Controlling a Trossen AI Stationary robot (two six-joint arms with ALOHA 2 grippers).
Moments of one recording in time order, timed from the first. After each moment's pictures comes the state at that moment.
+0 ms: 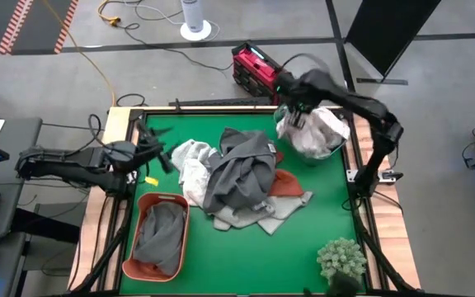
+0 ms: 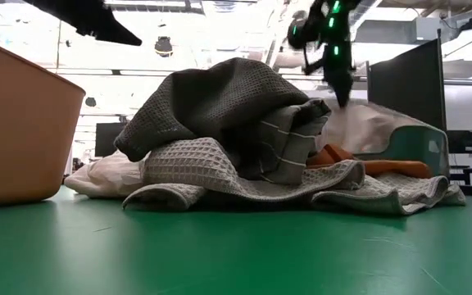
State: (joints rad) left arm -0.05 0.62 0.64 -0.18 -0.82 0.34; right arm -0.61 1.73 1.75 -1.45 0.51 -0.15
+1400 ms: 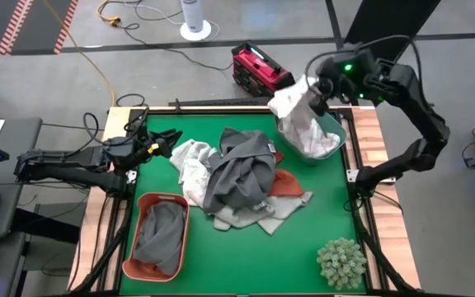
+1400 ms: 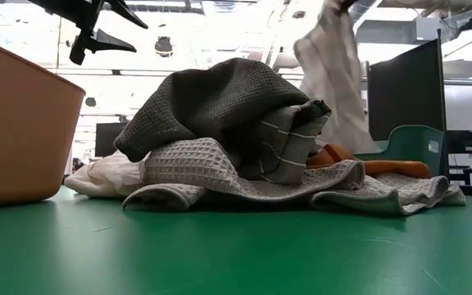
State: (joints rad) left arm 0.00 0.63 0.64 -0.12 -0.73 -0.80; right arm -0.53 1.38 1.98 -1.34 0.33 -0.12
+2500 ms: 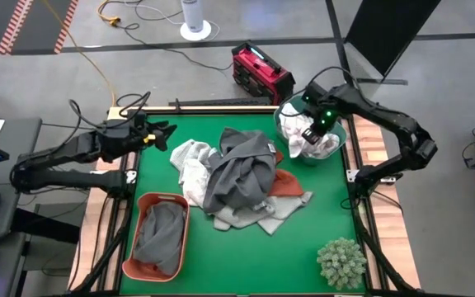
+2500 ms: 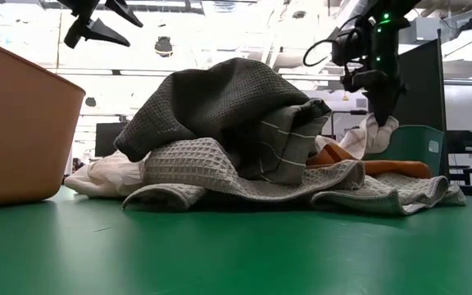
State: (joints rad) left arm 0.20 0.67 0.89 -0.50 -0.51 -0.65; right arm -0.76 1.41 1.24 -1.27 0.08 0.03
